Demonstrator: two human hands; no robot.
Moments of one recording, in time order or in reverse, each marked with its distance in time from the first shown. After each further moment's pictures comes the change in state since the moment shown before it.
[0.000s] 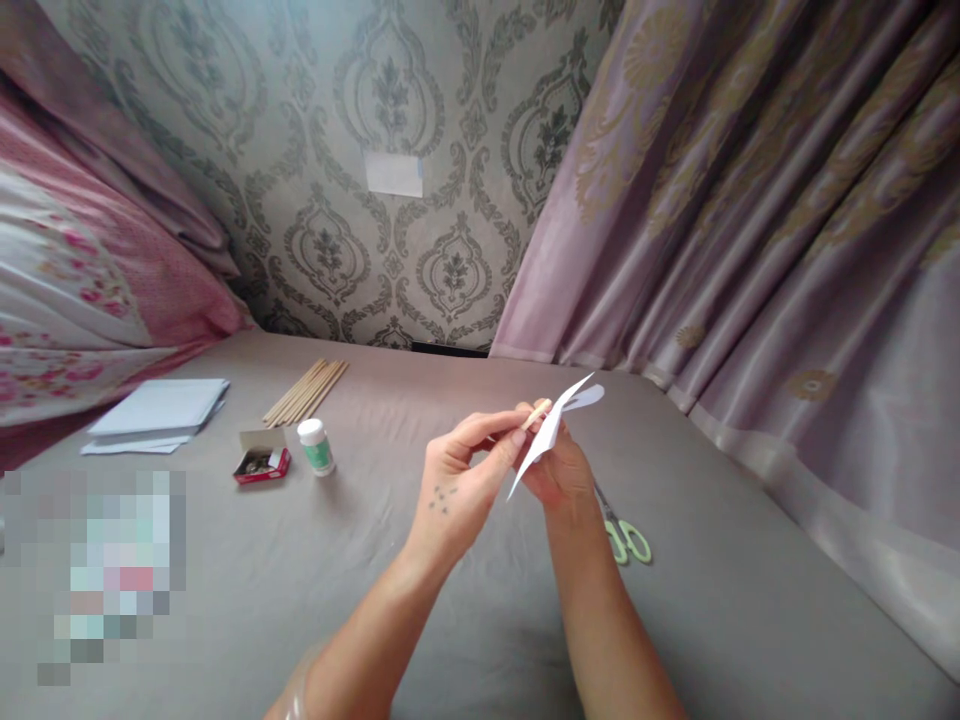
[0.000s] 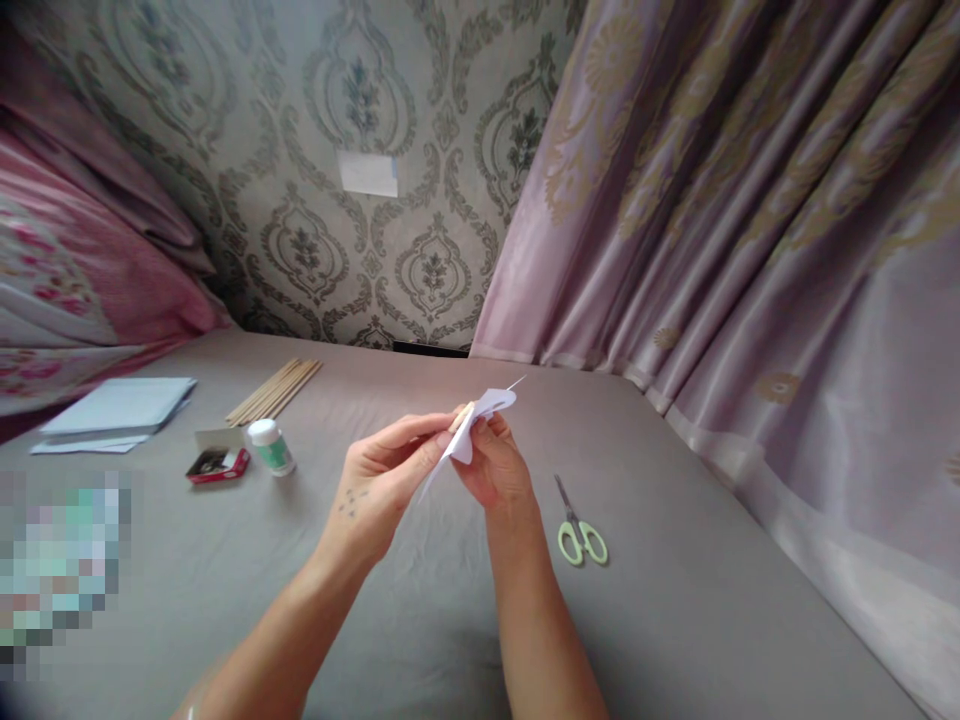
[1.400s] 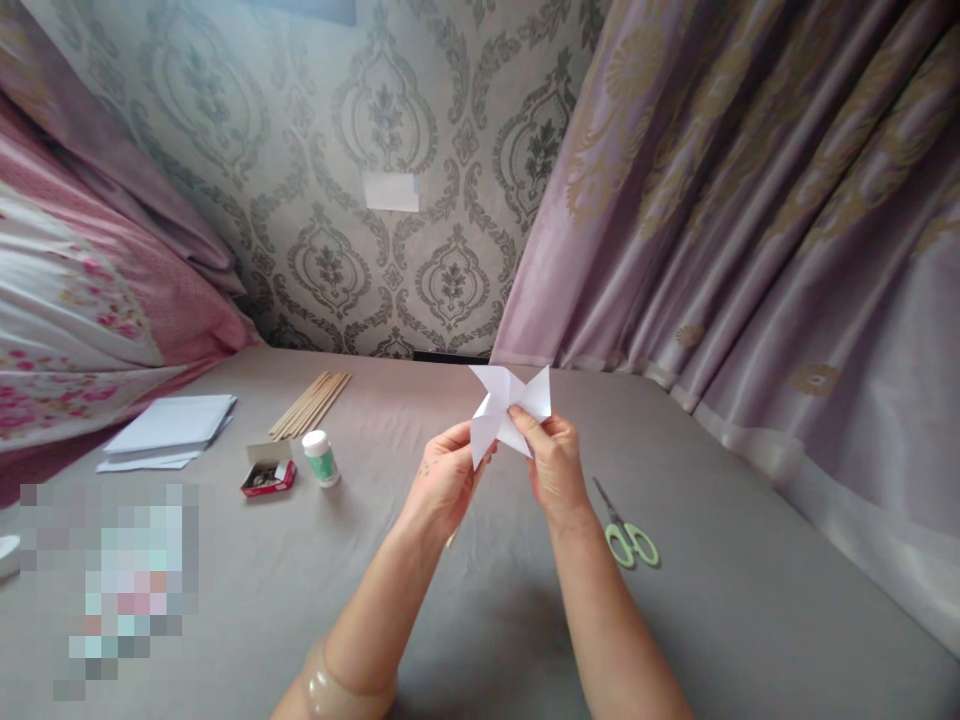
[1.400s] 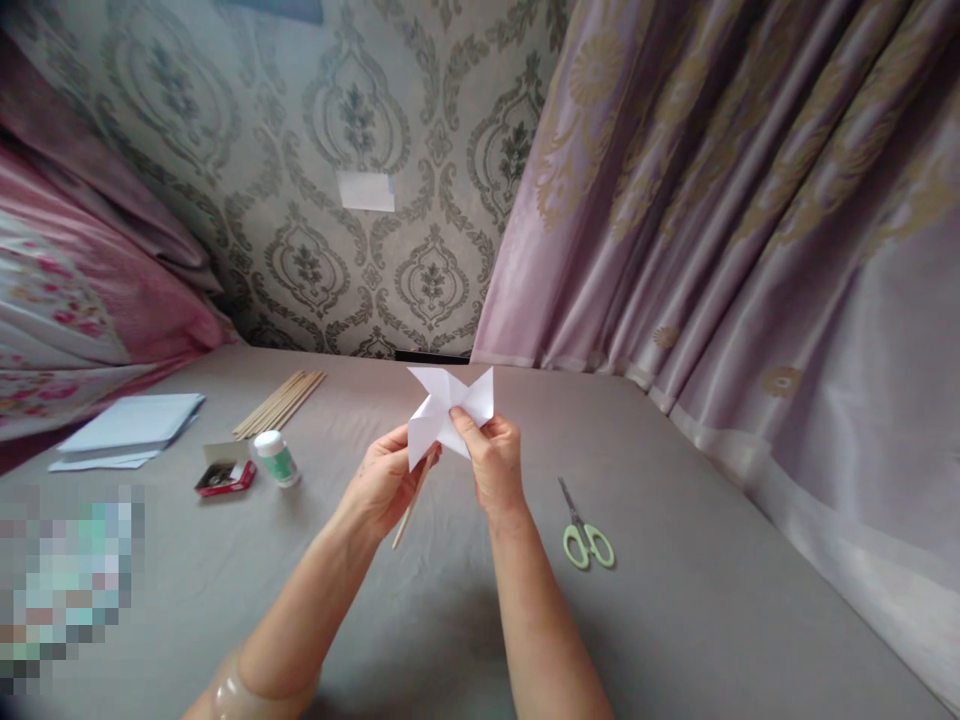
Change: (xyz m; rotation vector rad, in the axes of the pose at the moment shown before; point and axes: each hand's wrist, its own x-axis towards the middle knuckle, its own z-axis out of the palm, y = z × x) left_hand 0.027 -0.035 -0.016 -0.396 0.120 -0.349; right_hand 0.005 0.011 0.007 -0.449 0.367 -0.217
